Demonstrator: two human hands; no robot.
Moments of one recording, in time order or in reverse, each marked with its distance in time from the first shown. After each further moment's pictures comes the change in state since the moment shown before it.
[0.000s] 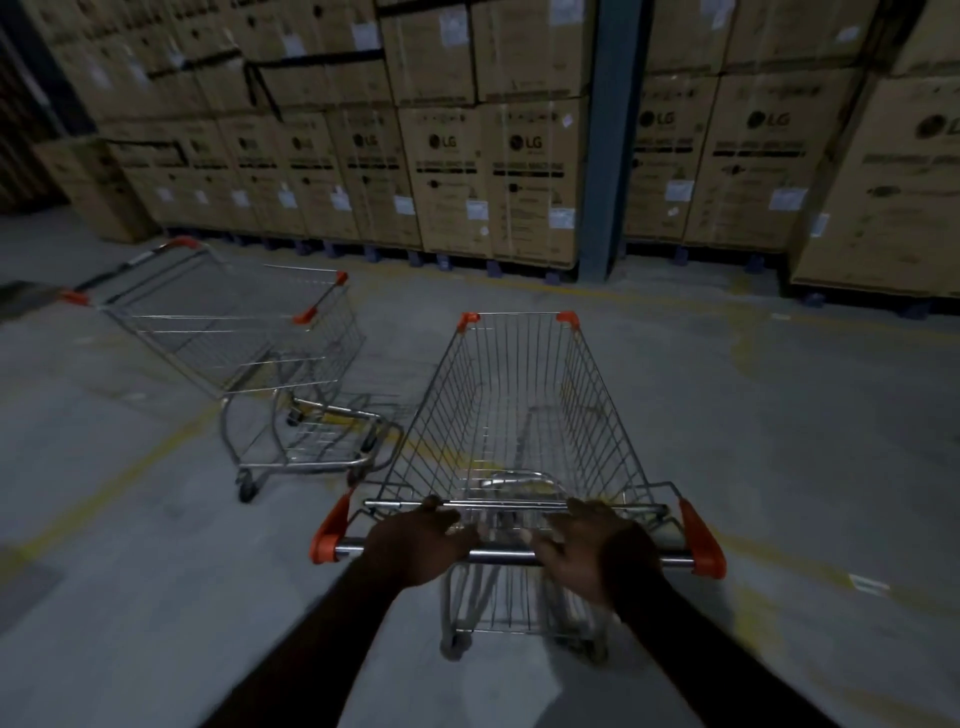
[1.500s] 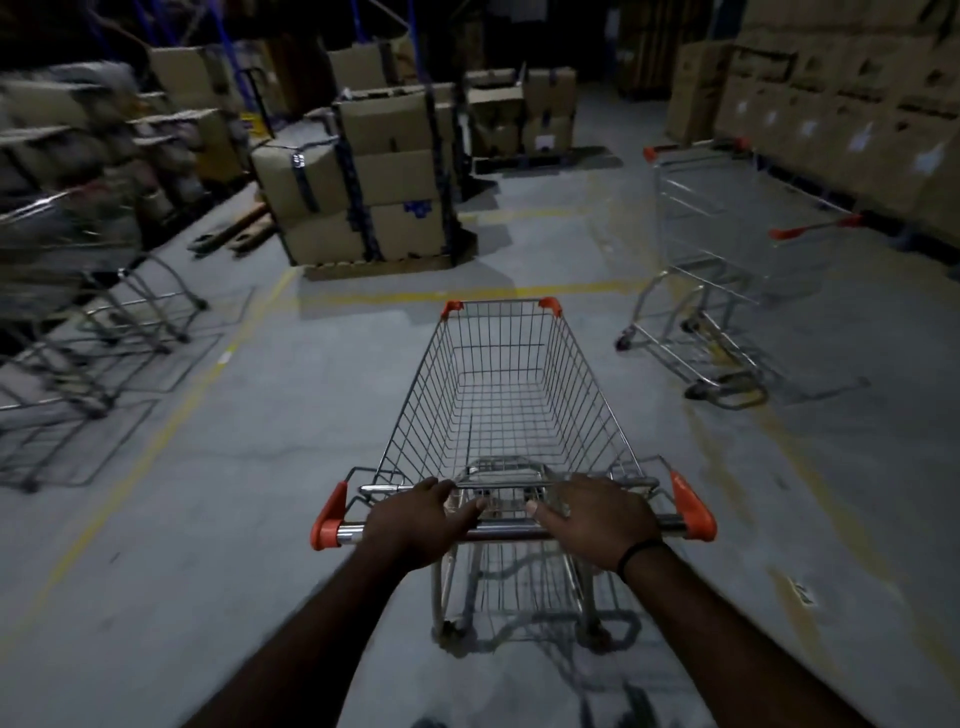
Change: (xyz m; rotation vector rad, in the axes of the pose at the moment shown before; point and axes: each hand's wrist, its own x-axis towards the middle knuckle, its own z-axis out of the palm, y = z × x) left_hand -0.503 0.010 0.270 -0.164 0.464 -0.938; right_hand -0.307 -0.102 0.007 0.009 -0.281 -1.091
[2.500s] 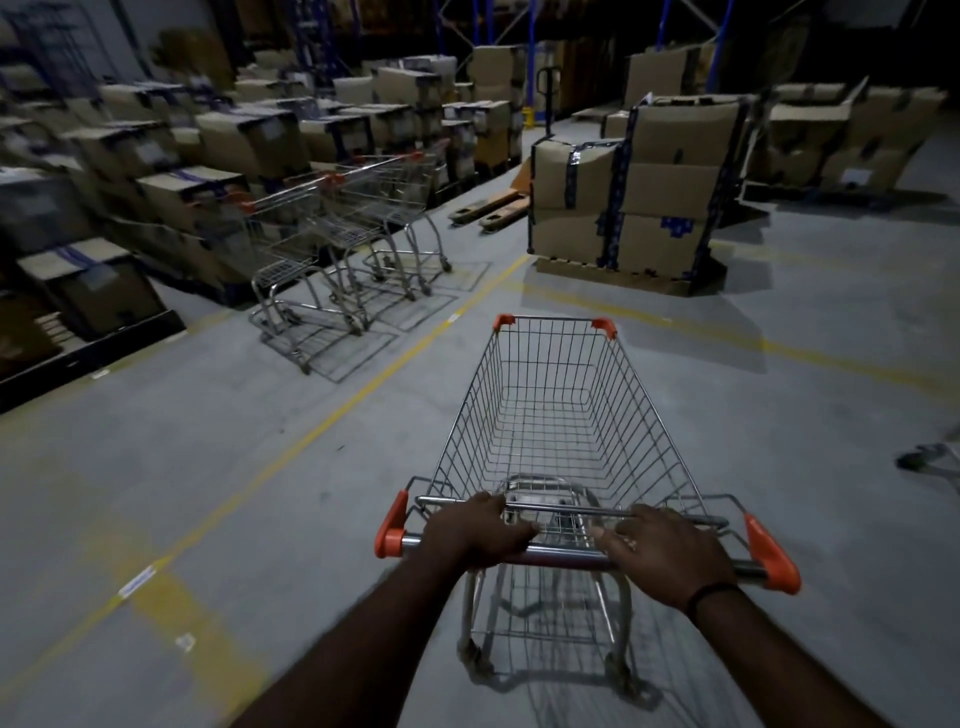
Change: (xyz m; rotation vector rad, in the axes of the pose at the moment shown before) left_hand -0.058 -0.253 -0.025 -0.263 -0.016 -0.417; right_hand 0.091 -0.253 0.050 -0.140 -0.079 -0.427
